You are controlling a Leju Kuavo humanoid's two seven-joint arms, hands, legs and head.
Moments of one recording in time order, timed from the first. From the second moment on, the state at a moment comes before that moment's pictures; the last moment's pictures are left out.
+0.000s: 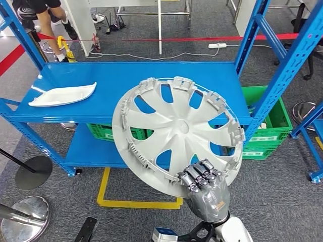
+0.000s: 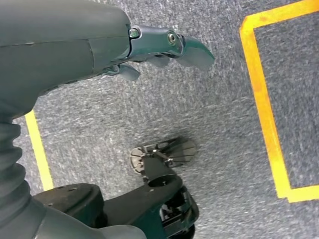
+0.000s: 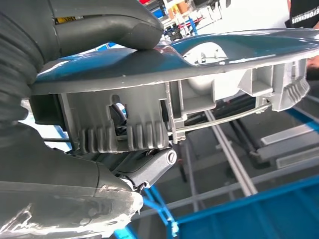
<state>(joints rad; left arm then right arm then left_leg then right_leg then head) -0.10 -0.15 0.63 -0.25 -0.84 0.12 -0.45 0.13 0.08 0.46 -1.76 1.44 -0.67 -0.33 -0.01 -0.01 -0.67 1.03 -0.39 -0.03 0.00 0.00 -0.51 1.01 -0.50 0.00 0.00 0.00</state>
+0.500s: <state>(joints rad) -0.12 -0.15 0.61 -0.25 -0.85 0.11 -0.43 0.14 0.08 0.46 -1.78 1.47 -0.67 -0.27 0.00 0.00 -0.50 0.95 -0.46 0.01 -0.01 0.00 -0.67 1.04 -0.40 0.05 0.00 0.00</state>
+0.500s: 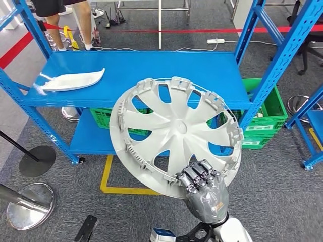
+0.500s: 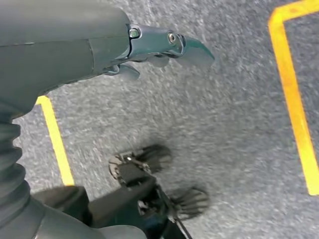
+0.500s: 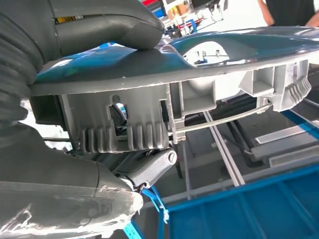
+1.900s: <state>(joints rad) -0.17 -0.17 0.51 -0.25 -0.90 0.07 -0.40 0.21 -0.03 0.47 -1.92 1.57 -0.67 -0.11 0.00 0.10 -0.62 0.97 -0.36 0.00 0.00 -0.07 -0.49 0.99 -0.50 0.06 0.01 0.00</state>
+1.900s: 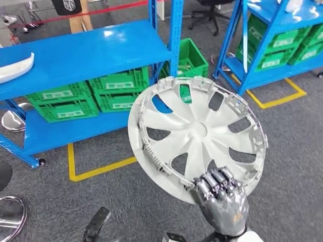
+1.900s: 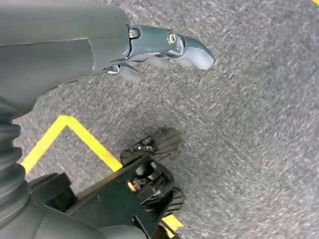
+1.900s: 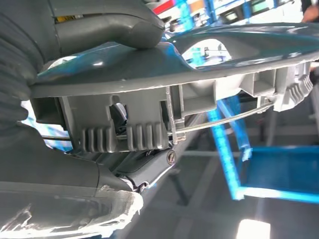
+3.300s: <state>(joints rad) -0.16 -0.19 0.46 -0.25 -0.88 0.03 -0.38 0.40 0.06 0.22 -2.06 1.57 -0.67 -0.18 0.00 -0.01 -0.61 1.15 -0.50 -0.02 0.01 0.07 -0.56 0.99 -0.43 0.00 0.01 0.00</state>
